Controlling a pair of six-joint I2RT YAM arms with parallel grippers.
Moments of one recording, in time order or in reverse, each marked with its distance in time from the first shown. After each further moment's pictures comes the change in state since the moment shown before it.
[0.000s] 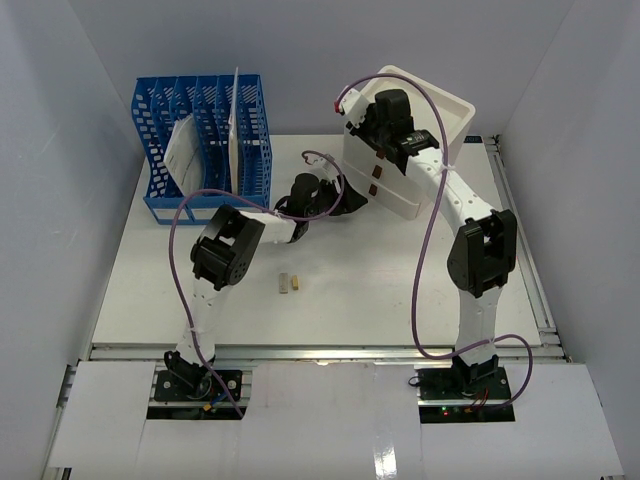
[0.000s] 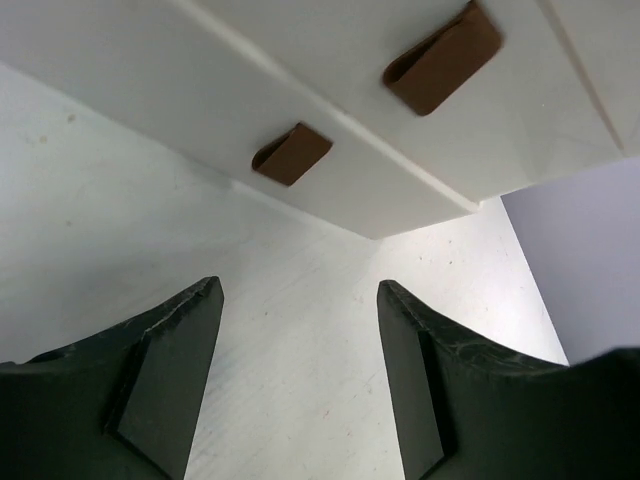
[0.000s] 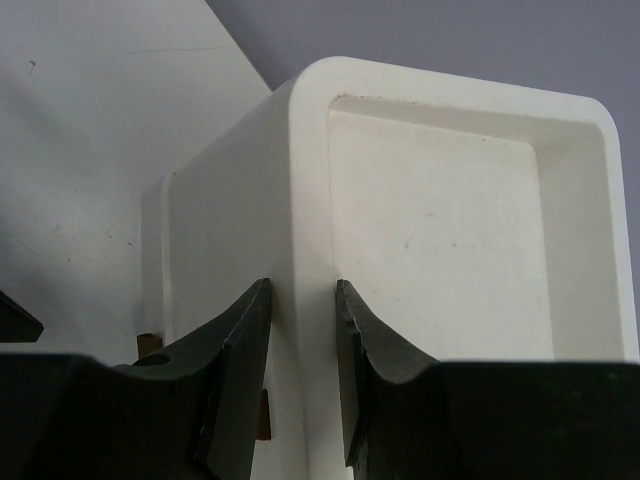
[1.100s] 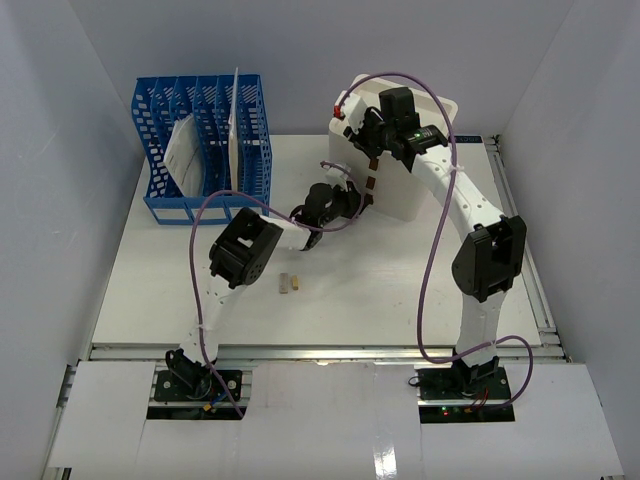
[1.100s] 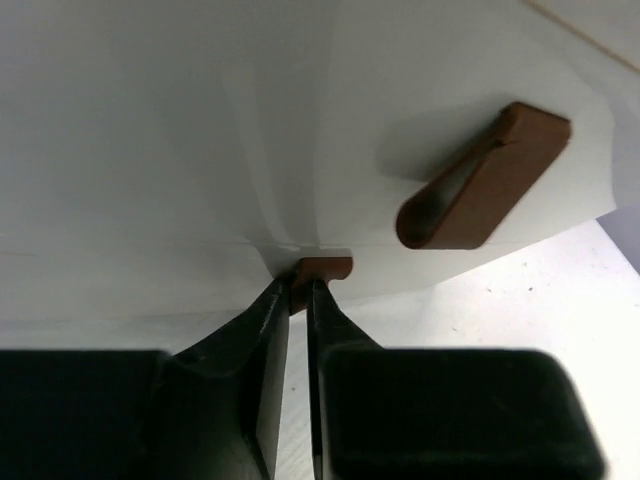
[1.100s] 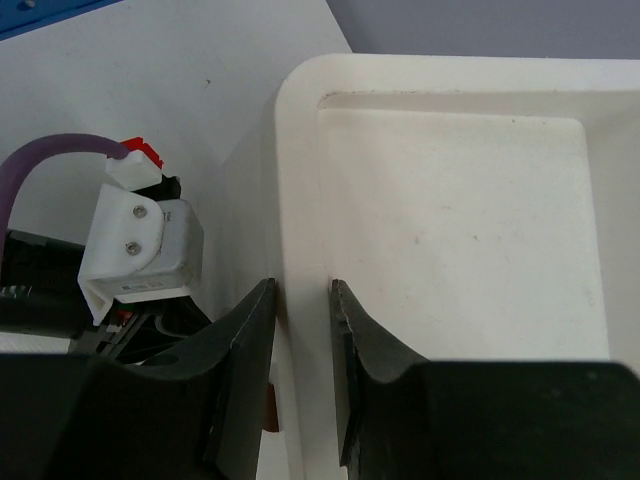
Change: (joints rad) left arm -0.066 0.129 0.080 0.175 -0.123 0.218; right arm -0.001 -0.052 0.025 -0.176 -0.259 0.029
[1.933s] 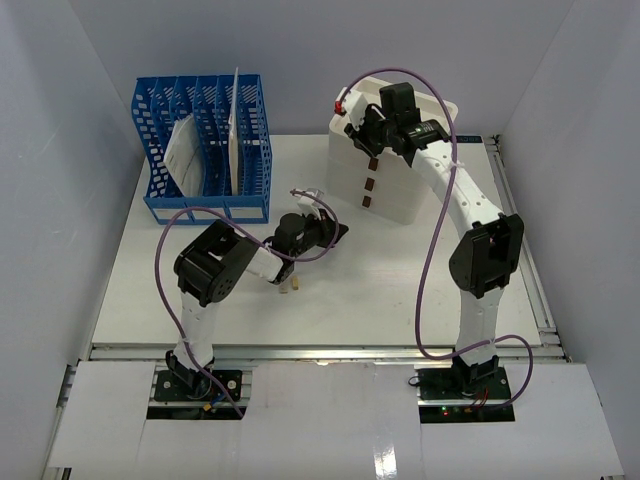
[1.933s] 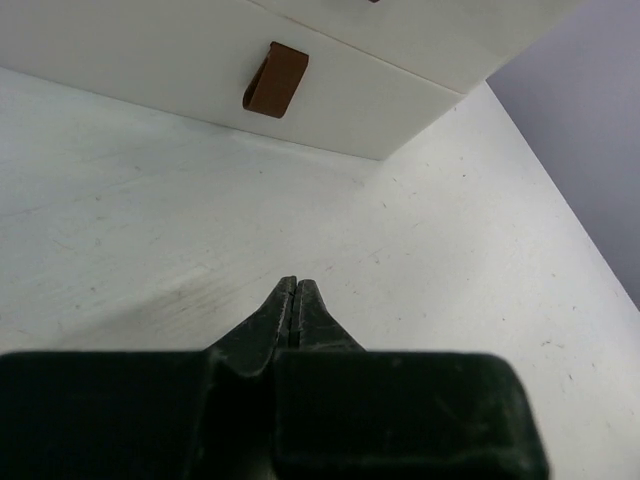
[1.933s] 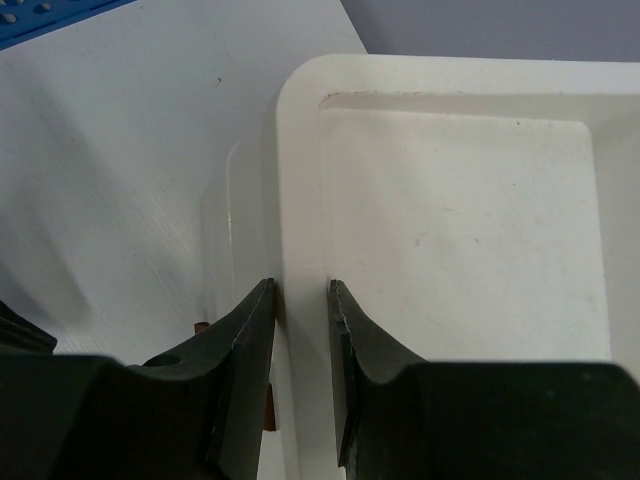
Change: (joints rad) left arm -0.009 -0.337 -0.594 0.232 -0.008 -0.066; right arm -0.021 0.040 0.082 -0.074 -0.012 0.017
